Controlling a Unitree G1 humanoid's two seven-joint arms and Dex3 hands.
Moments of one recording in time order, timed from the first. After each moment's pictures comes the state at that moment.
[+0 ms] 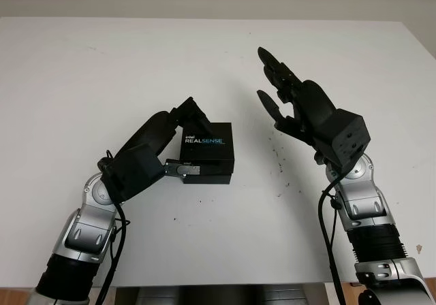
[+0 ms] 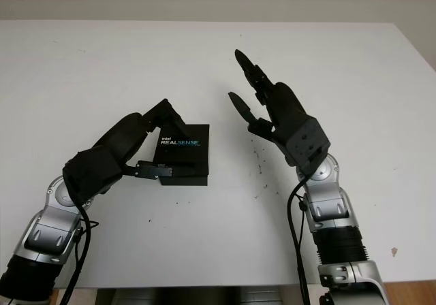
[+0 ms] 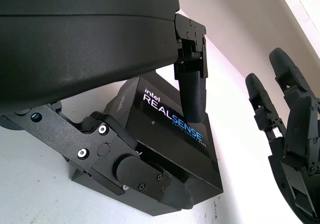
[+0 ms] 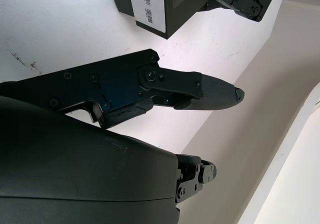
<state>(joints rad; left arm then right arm) -0.30 0.37 -0.10 -0.06 0.19 0.03 -0.33 -0.48 -0.30 0.01 0.22 -0.11 -0.09 0.22</state>
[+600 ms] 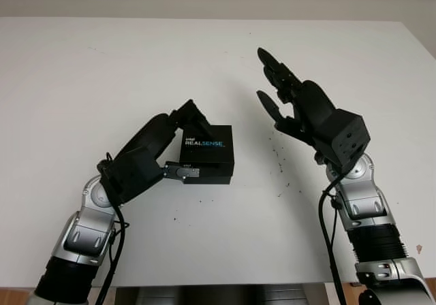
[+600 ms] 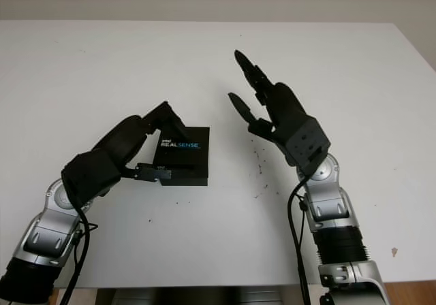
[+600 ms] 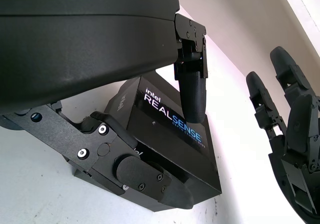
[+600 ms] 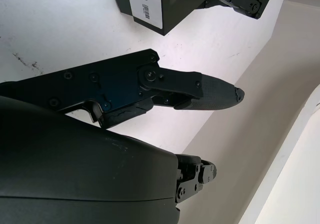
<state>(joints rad) -0.28 0.37 -0.10 -0.06 0.18 0.03 -0.33 -0.48 -0.30 0.01 0.22 -0.11 -0.09 0.22</state>
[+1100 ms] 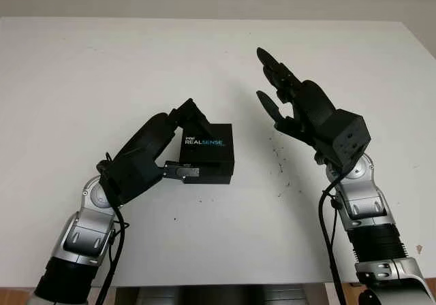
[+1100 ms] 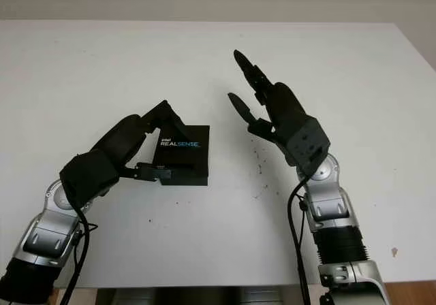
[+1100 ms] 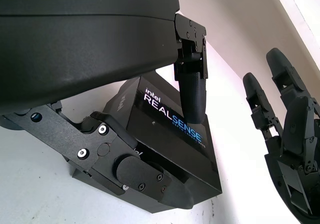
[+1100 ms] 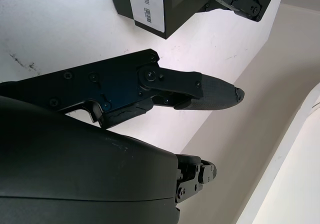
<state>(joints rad) -0.28 0.37 -0.10 -0.06 0.17 0.01 -0.32 -0.48 -0.30 0.01 0.22 -0.10 -0.10 0.23</state>
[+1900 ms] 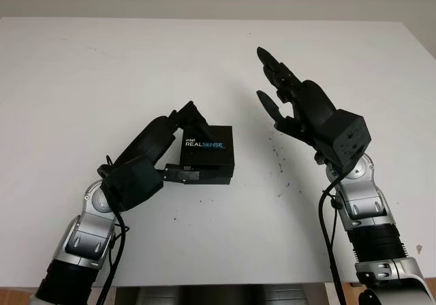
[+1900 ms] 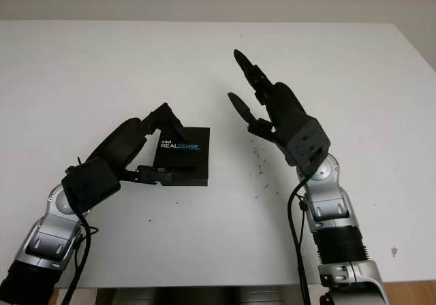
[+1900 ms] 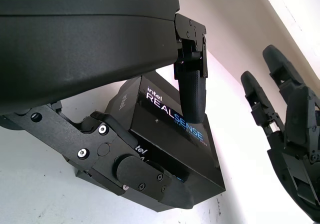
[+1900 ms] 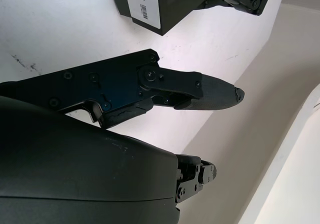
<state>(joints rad) -0.26 0.36 -0.11 -0.01 0.22 -0.10 -0.29 -0.48 -0.30 0.01 0.22 -0.10 -0.09 0.23</state>
